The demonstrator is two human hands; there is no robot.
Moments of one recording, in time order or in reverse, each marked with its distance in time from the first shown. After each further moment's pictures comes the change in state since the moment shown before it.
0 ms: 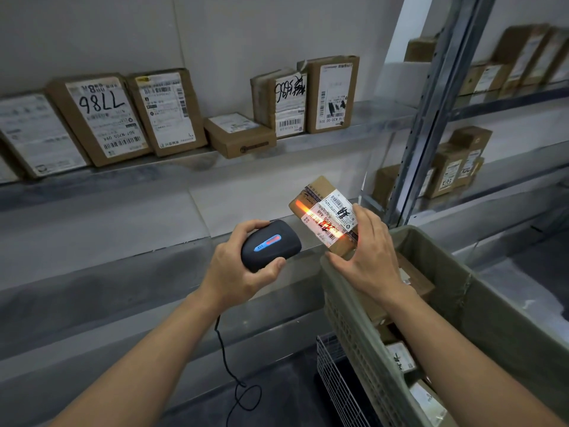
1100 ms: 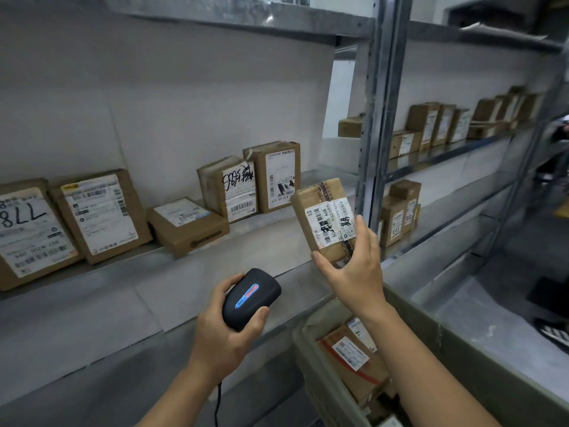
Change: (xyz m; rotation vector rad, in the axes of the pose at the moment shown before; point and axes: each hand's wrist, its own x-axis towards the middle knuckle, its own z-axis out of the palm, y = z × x) left_hand 0.078 -0.005 0.039 -0.233 0.074 -0.074; right_hand 0.099 0.005 -0.041 0.206 0.297 0.262
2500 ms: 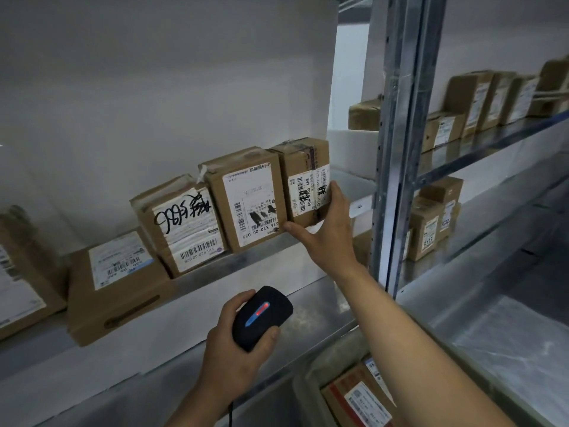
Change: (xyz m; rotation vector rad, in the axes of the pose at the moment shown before) left_hand 0.112 -0.062 0.097 0.105 -0.064 -0.117; right_hand 0.191 0.065 0.106 0.278 -0.074 -0.075
